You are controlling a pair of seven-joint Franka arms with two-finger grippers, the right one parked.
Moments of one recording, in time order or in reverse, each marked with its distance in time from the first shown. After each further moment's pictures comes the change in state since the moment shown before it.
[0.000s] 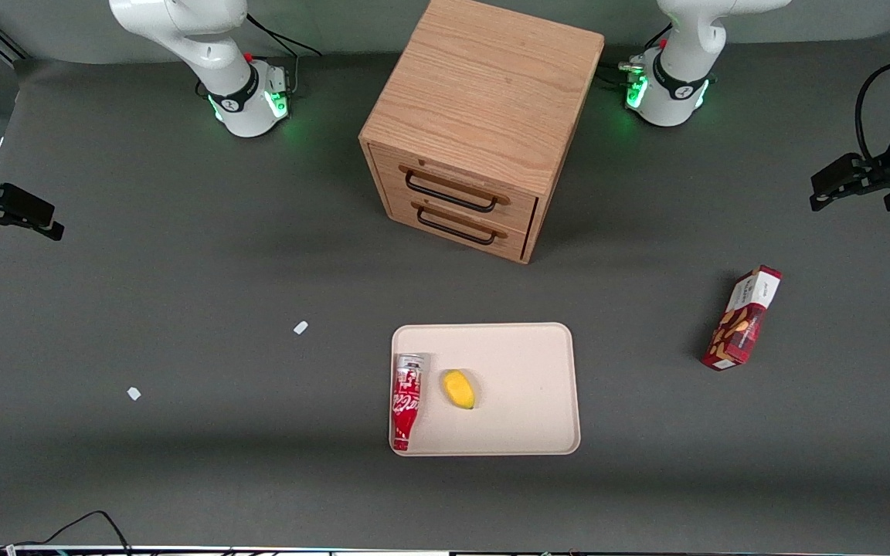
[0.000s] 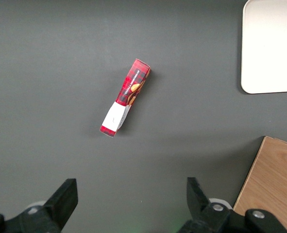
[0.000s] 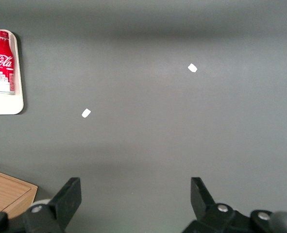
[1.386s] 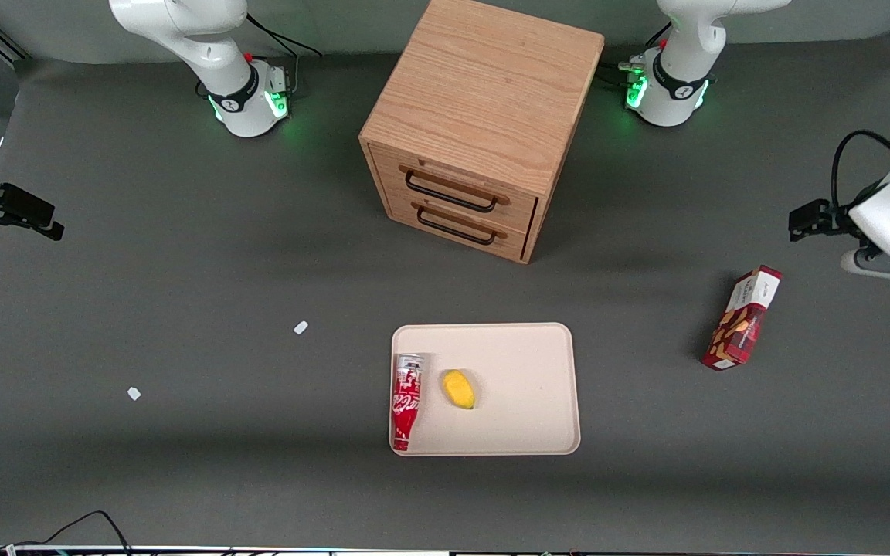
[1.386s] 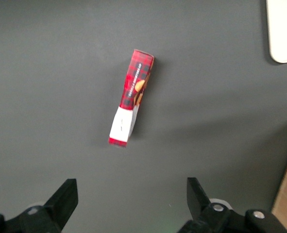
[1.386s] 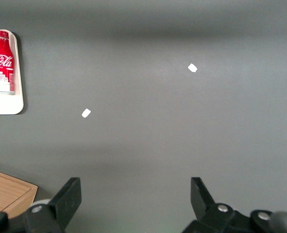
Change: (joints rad) arm 0.015 0.138 -0.002 -0.080 0.058 0.143 0.208
